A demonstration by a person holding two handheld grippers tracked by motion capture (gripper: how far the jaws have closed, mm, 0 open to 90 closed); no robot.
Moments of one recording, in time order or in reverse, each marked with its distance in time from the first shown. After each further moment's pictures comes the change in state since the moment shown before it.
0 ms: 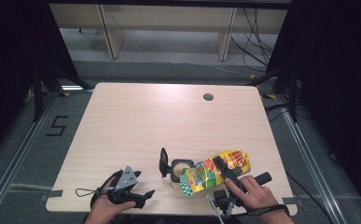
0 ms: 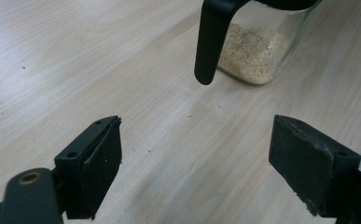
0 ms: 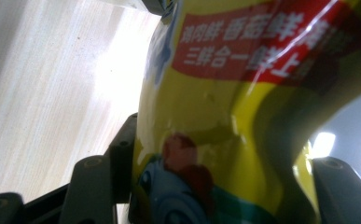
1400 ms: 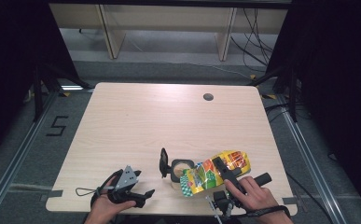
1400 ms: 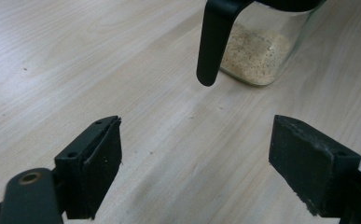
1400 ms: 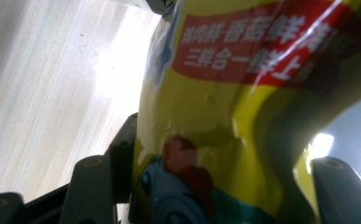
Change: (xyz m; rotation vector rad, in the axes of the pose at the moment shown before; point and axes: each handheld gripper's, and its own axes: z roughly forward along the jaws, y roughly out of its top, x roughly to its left) left arm 0.000 0.000 0.000 0.011 0.000 -0.011; right arm -0.003 0.003 -0.001 -0.002 -0.003 -0.062
